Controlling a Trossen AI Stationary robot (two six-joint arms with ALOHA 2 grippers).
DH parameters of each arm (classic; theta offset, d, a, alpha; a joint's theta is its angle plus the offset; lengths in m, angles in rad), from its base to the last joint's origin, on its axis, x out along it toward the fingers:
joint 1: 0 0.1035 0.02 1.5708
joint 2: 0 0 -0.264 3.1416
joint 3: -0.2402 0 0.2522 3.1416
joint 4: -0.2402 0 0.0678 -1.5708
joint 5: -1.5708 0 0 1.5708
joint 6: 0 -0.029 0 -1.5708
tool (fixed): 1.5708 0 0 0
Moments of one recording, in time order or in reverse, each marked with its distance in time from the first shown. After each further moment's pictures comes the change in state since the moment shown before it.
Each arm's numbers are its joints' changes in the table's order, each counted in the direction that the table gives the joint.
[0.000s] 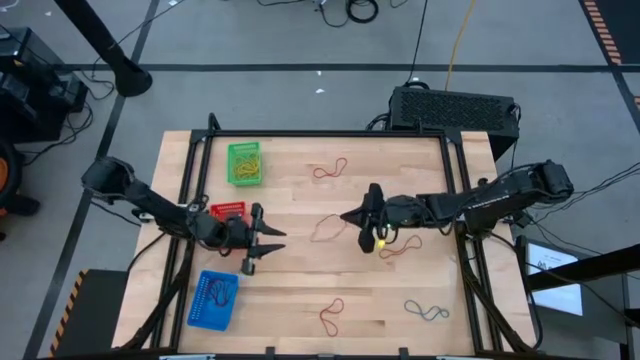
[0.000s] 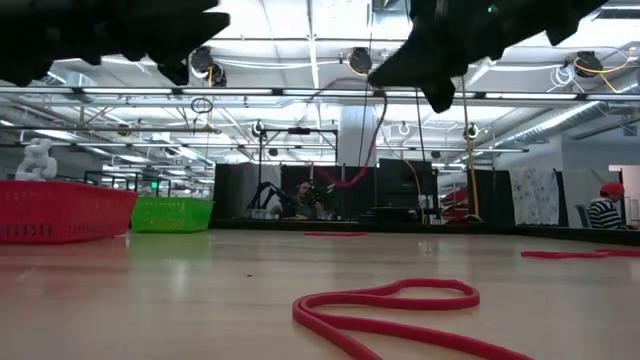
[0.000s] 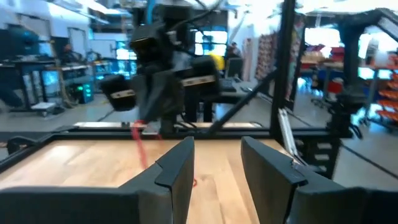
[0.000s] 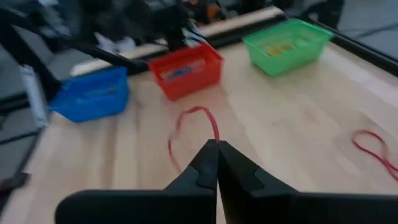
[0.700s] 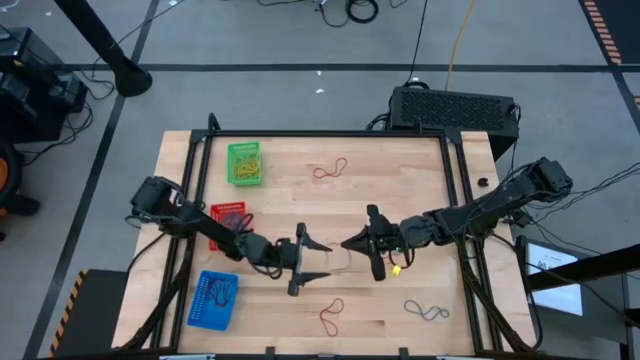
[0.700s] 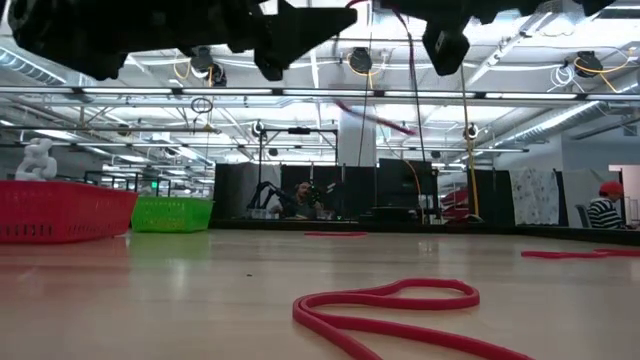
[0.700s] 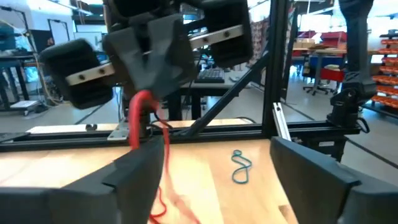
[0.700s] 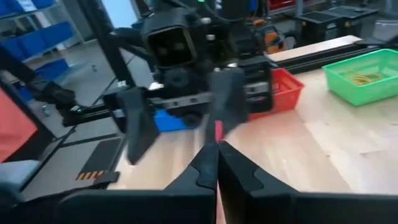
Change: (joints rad) left arm 0.015 -0.513 -0.454 0.019 -0.058 -0.013; right arm 0.203 0.000 -0.001 0.161 -0.010 -0.004
